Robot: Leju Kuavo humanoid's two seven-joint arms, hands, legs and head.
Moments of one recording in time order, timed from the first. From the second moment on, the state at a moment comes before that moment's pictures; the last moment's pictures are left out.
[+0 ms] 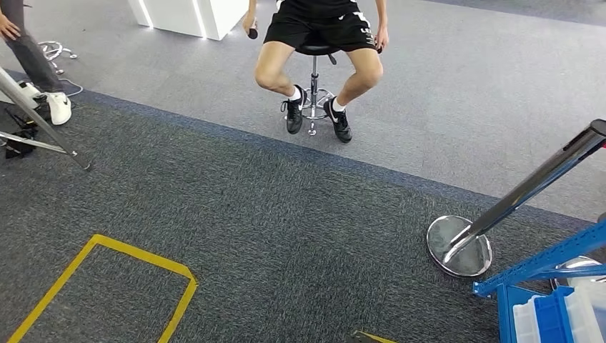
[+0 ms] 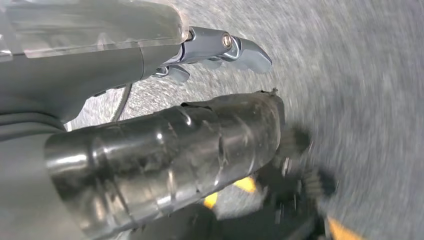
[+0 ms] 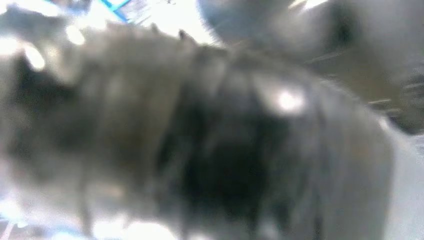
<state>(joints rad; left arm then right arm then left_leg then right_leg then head) -0.19 0.08 0.64 -0.24 -0.55 -0.35 0.07 -0.07 -0.02 0.07 -0.20 0.21 0.28 0.06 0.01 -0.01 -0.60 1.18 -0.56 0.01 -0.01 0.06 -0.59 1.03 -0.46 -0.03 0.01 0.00</state>
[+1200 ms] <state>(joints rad) 0.44 -0.29 0.35 -1.12 0.13 0.25 0.42 0.00 -0.16 0.04 -0.15 0.16 0.14 0.11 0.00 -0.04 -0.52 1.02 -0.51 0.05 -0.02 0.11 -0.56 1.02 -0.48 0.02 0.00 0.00</state>
